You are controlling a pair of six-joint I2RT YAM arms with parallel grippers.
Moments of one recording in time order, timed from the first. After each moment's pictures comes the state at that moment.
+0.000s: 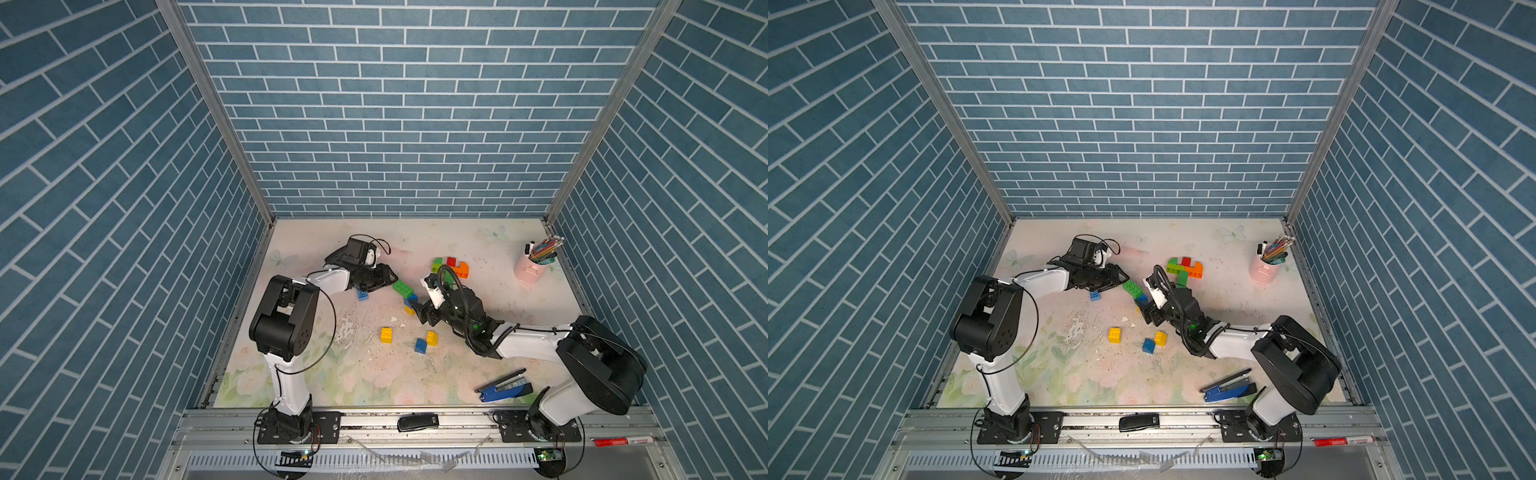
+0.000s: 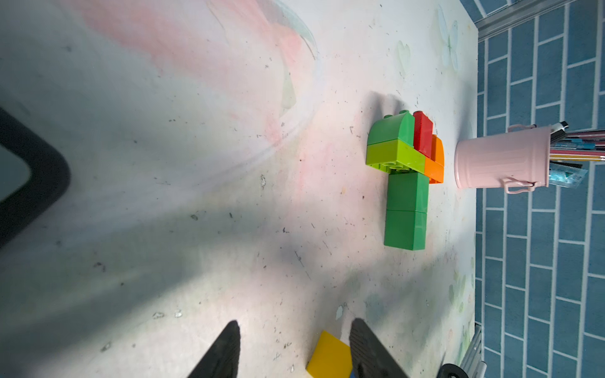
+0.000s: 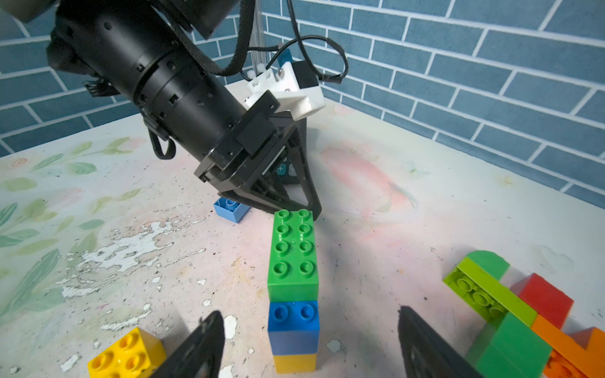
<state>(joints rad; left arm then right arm) -0.34 1.89 1.17 -0.19 0.52 -0.54 0.84 1.53 0.59 0.63 0.02 -0.03</state>
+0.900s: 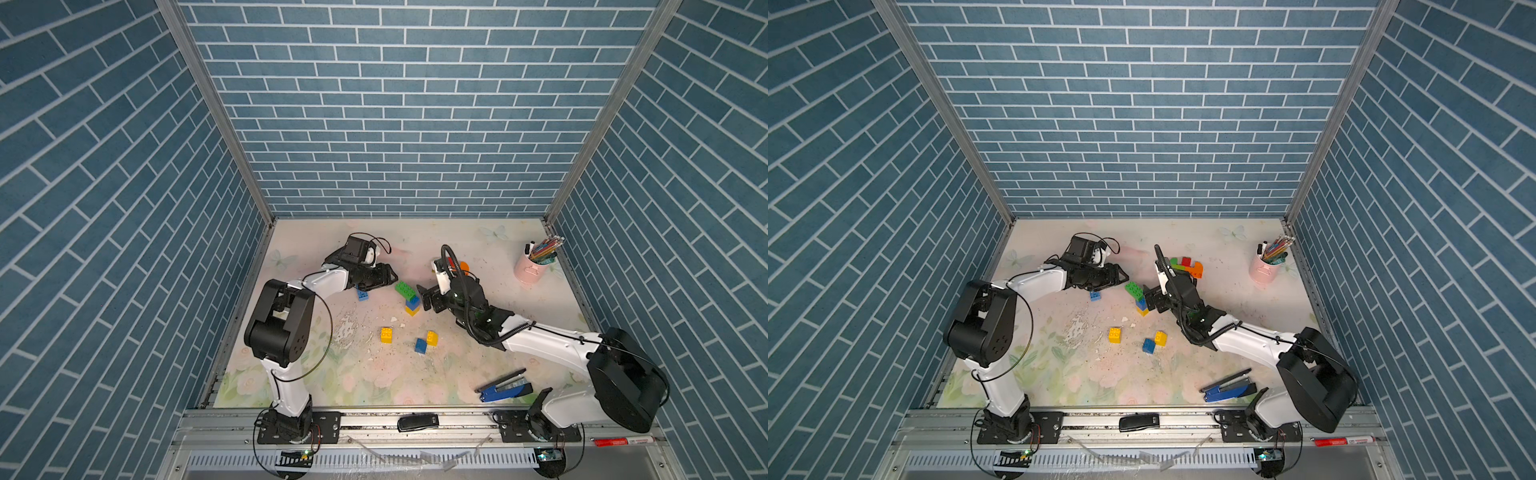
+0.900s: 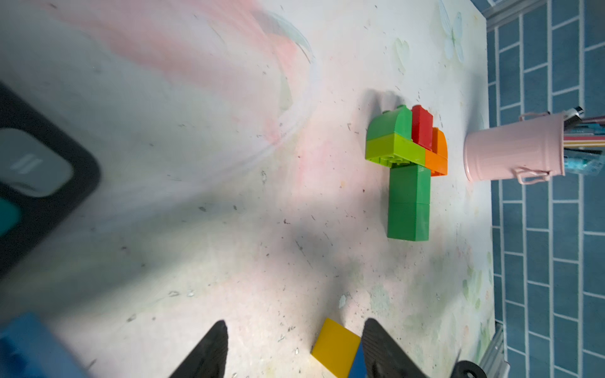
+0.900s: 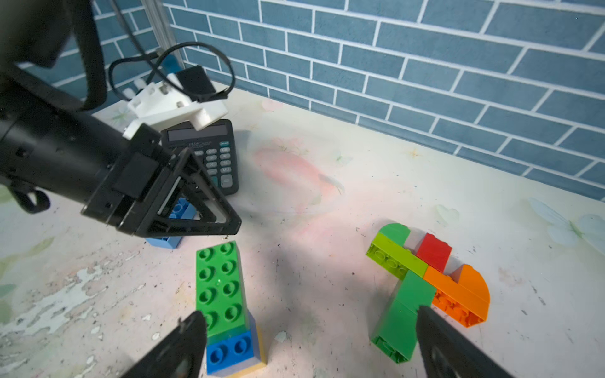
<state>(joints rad) -0.34 1.83 1.17 -0.27 0.45 -0.48 0.84 1.41 0.75 0.26 0.27 0.10</state>
